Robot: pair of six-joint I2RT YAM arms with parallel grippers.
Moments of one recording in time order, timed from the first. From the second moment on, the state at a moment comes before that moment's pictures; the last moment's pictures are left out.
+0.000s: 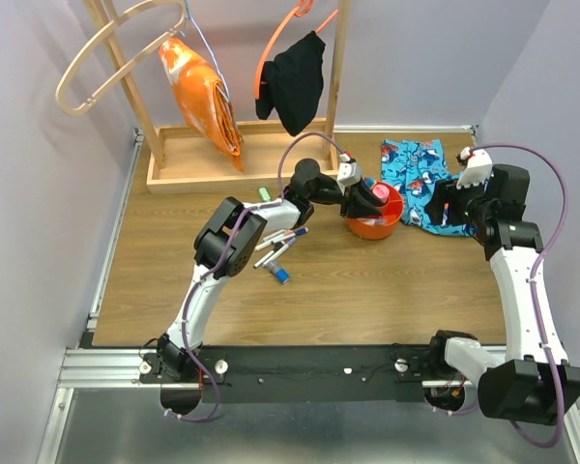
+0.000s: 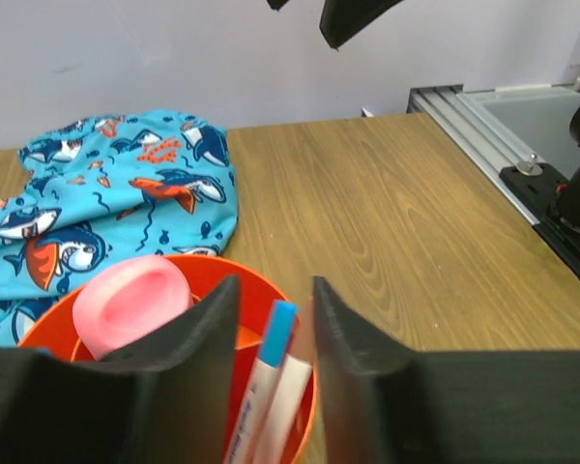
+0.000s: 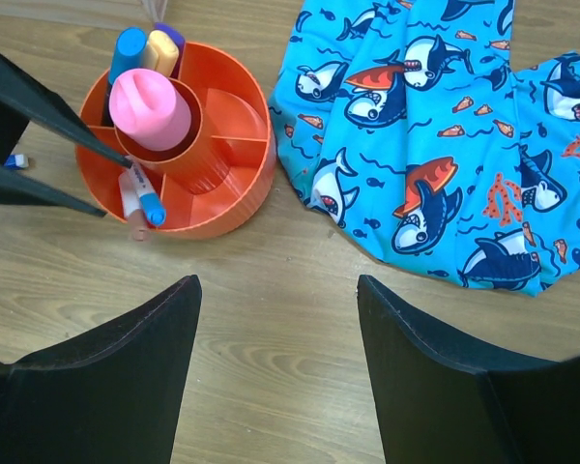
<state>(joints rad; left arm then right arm) -0.67 2.33 1.59 0.98 1.11 -0.22 -0.14 1.04 1.03 -0.58 -0.33 -0.19</state>
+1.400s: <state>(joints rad) -0.54 2.03 1.66 -0.82 0.33 0.55 -0.14 0.92 0.91 -0.43 -0.47 -0.10</state>
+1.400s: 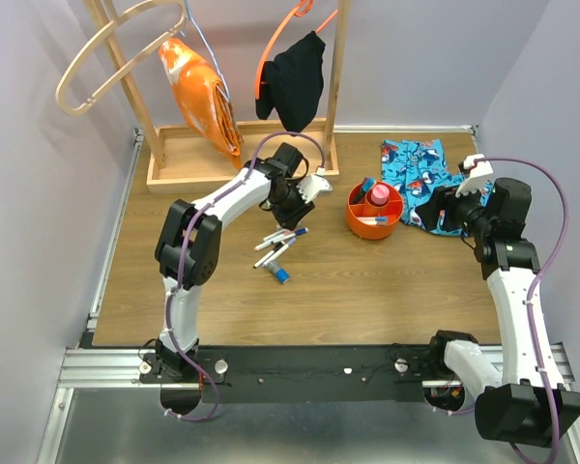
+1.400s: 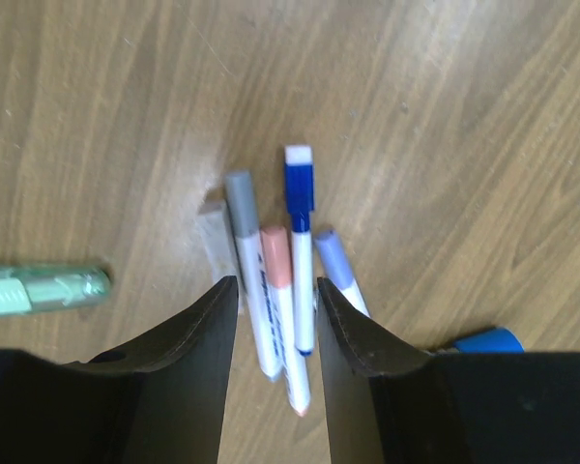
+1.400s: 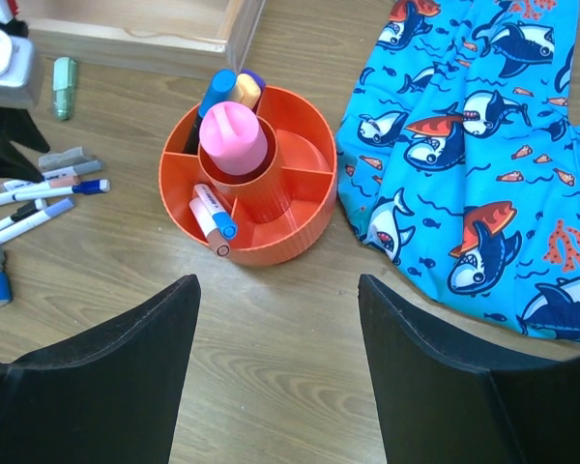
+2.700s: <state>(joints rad) -0.60 2.25 1.92 -0.99 0.45 0.54 -0.14 0.94 0.90 -0.43 -0.43 -0.11</state>
